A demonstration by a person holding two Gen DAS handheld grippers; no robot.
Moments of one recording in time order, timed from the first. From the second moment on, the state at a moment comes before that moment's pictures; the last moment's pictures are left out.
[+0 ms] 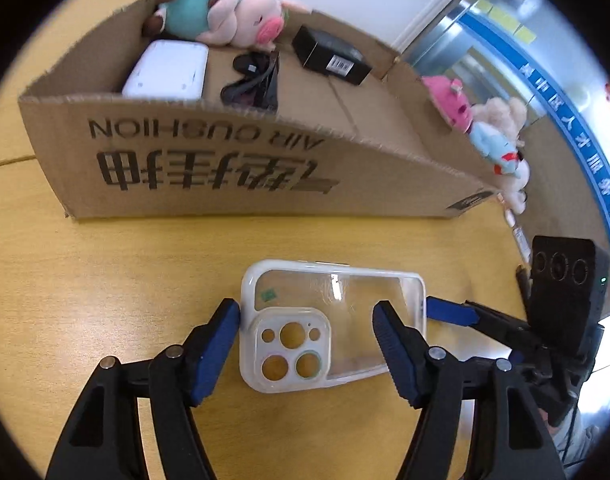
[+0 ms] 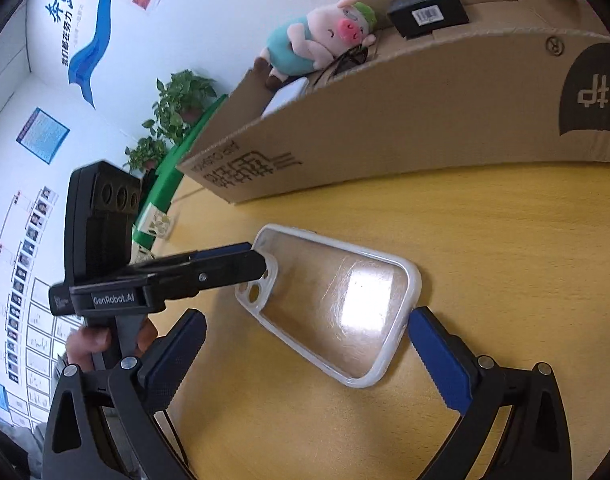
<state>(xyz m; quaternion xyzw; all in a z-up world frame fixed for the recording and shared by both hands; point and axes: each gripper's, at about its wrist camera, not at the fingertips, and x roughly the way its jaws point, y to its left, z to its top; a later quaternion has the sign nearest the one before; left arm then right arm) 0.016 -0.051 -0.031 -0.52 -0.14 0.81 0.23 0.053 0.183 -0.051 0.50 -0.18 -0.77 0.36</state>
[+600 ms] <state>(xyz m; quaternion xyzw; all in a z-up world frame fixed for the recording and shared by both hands) 0.027 -0.057 -0.031 -0.51 -0.15 0.82 0.20 0.076 0.217 -0.027 0.46 -0.13 -0.83 0.28</state>
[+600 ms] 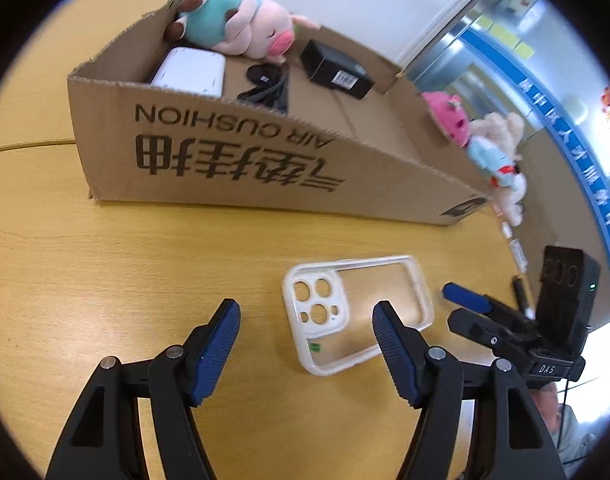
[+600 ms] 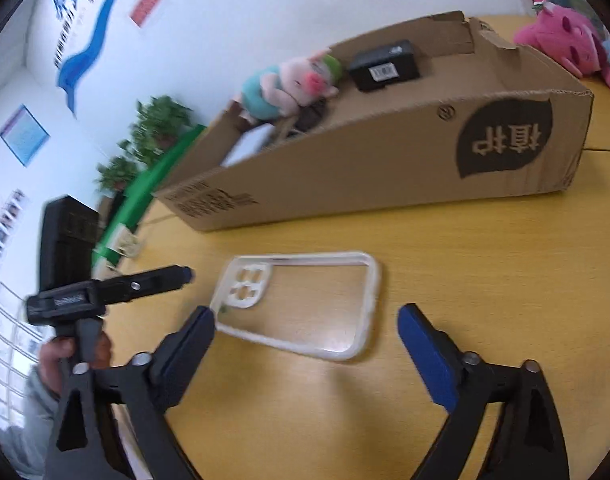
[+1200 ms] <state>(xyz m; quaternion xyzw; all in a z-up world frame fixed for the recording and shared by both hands) 0.040 -0.038 -0.016 -0.50 -0.08 0.84 0.17 0.078 0.202 -0.033 0.45 -0.01 -0.86 0.23</state>
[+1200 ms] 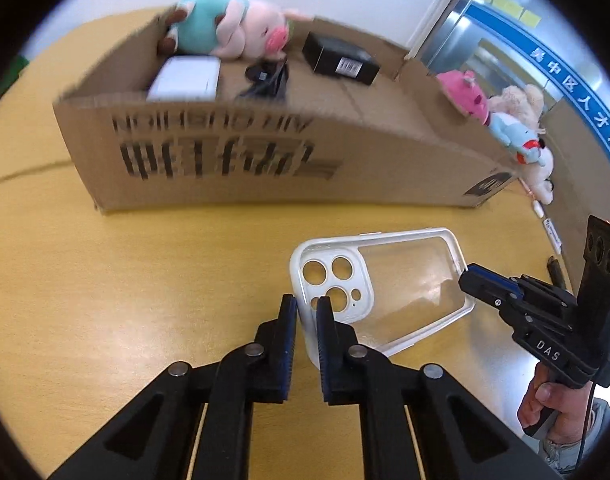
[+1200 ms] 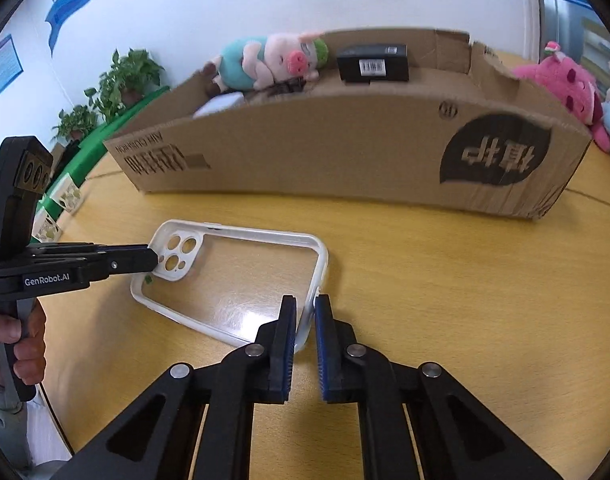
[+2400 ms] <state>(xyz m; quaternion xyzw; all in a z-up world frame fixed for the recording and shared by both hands) -0.227 0.029 -0.037 -0.63 -0.08 0.76 0.12 -0.208 0.214 -0.039 0.62 0.03 -0.76 0.19</state>
